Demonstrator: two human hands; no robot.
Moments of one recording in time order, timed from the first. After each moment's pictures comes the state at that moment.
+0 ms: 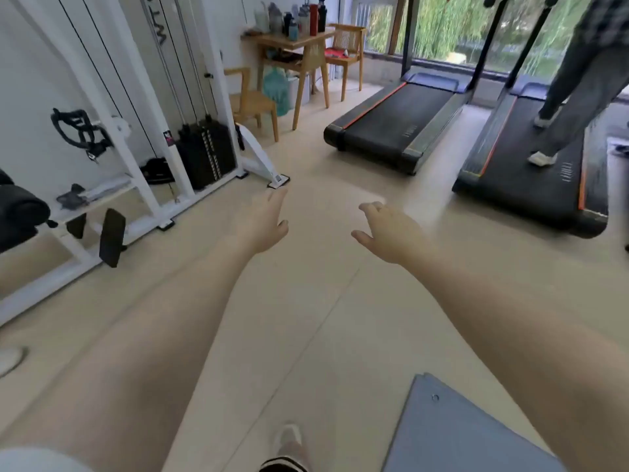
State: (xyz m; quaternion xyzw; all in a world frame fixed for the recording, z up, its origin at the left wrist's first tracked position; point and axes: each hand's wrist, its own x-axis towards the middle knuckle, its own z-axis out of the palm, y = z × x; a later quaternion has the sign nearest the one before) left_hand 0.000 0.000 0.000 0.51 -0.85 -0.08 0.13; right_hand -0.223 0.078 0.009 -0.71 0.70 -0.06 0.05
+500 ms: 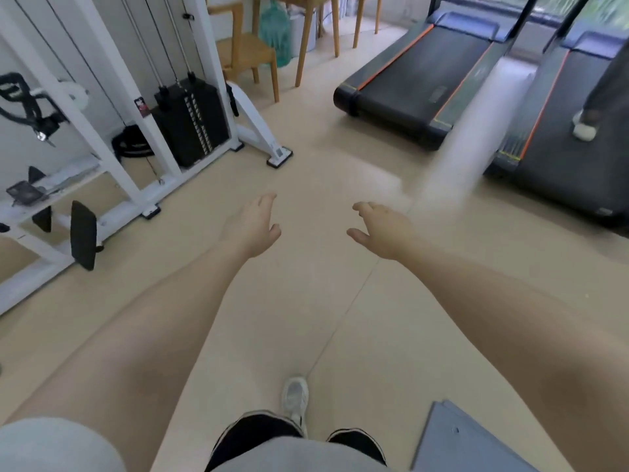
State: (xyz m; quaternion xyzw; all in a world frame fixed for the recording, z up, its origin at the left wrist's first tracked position) left_hand -0.020 -0.267 -0.068 0.56 -0.80 -0.18 0.07; right_hand -0.251 -0.199 -0.044 -0.70 0.70 0.01 0.14
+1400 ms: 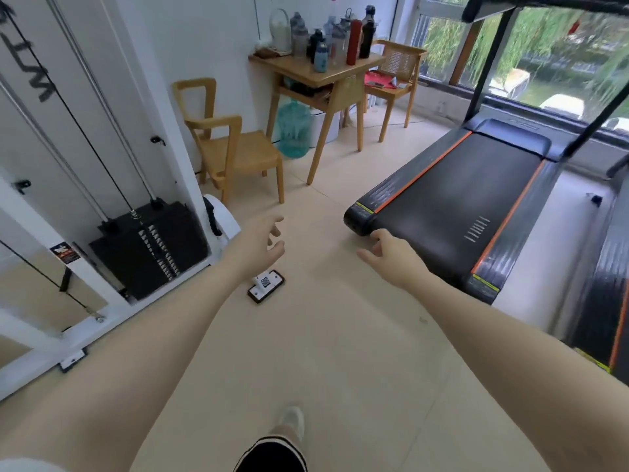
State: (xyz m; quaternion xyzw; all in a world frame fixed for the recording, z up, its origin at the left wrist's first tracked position) left_hand -0.279 -0.966 -0.013 0.58 -0.76 -0.21 0.19; right_hand -0.525 -0.930 -0.005 -0.64 0.72 -0.14 0.23
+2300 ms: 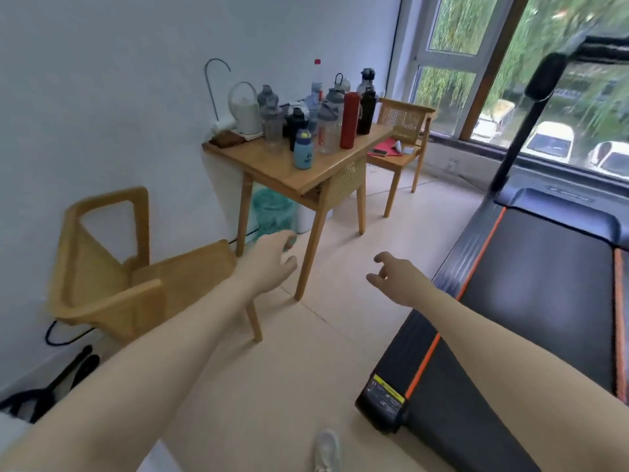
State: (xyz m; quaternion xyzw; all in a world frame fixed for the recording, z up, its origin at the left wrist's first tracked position) left_hand -0.449 -1.779 0.021 0.56 -0.78 -0.19 0.21; right_hand -0.682 -1.740 0.002 -0.65 0.71 -0.11 0.23
